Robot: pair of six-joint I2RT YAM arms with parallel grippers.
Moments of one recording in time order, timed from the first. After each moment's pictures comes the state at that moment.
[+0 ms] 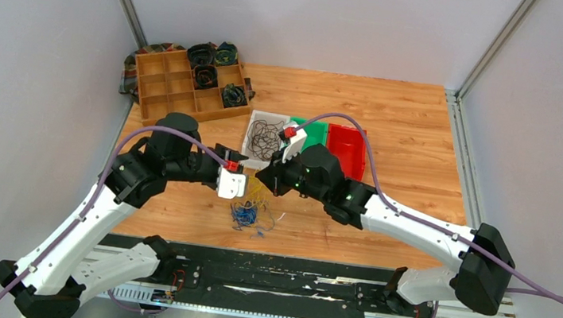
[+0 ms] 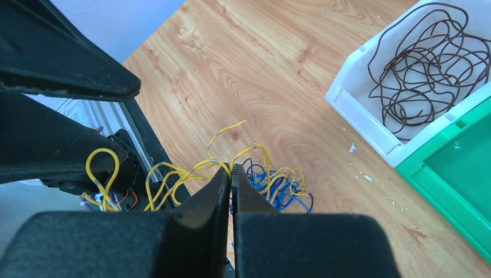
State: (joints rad) left arm -0.59 0.86 1.10 -0.80 0.53 1.07; right arm 1.03 1.34 0.97 0.07 -0.04 0.37
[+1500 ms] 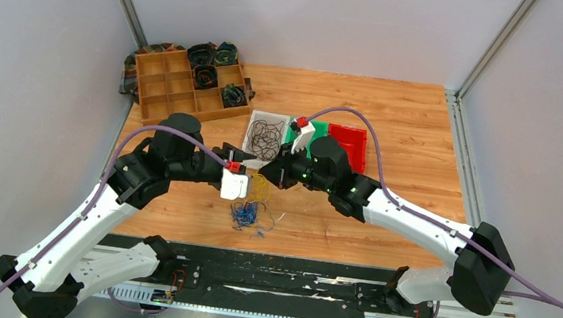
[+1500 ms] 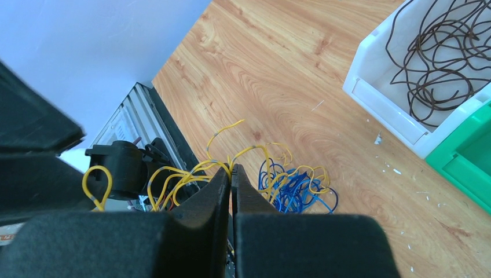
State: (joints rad) left arm -0.63 0.87 1.09 -0.70 0.55 1.04; right arm 0.93 1.34 0.95 0.10 -0.19 0.53
